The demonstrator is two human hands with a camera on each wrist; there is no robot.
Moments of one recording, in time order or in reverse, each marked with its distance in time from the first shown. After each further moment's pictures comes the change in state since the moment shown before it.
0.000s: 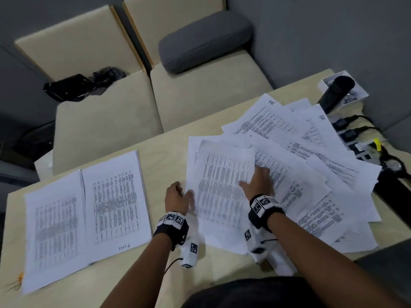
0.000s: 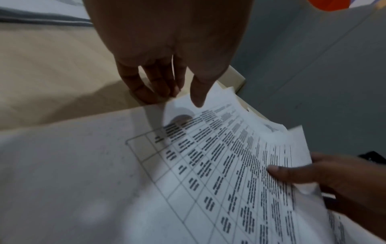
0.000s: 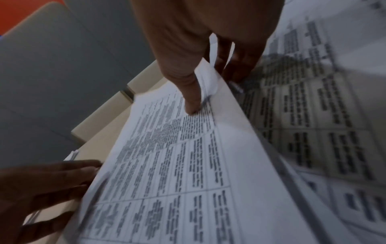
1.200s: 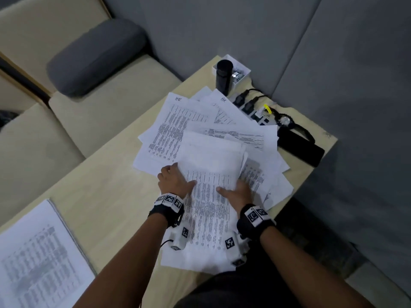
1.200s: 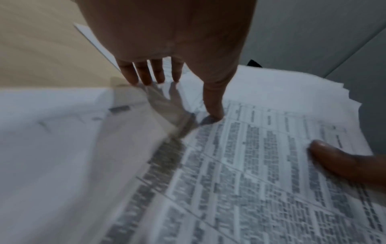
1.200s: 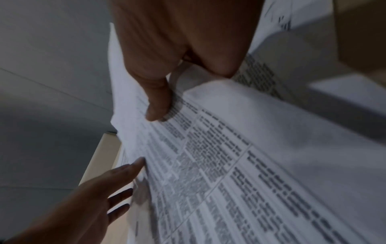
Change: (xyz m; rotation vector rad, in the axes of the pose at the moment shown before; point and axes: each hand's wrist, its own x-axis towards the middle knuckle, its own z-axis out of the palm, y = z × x) left_hand -0.045 0.150 0.124 0.600 -0.263 0.481; right_hand -0.059 0.118 -0.065 0.765 -0.006 0.510
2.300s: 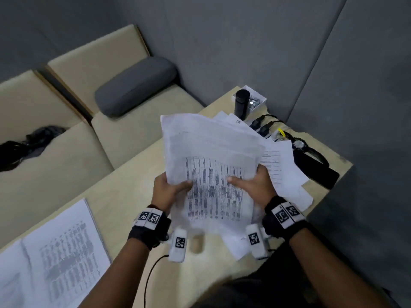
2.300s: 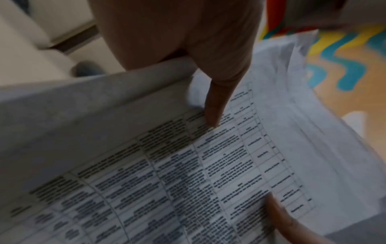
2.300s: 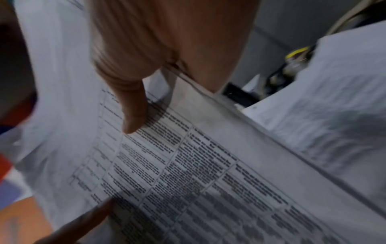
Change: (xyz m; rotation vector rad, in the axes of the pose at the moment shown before) left_hand -0.087 -0.006 -0.119 -1.149 0.113 0.091; right_hand -0.063 -0.095 -0.050 0.121 -0.176 -0.507
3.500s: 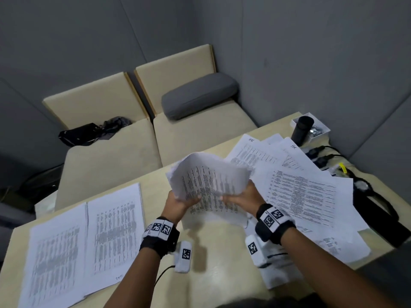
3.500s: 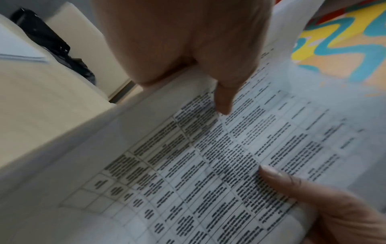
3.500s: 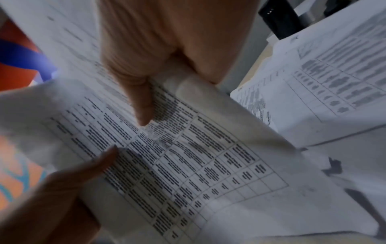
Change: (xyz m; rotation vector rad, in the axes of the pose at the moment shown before) left_hand -0.025 -0.021 -0.102 -0.039 0.153 0.024; right_hand 0.018 -0.018 0.123 -0.143 -0.481 0.007
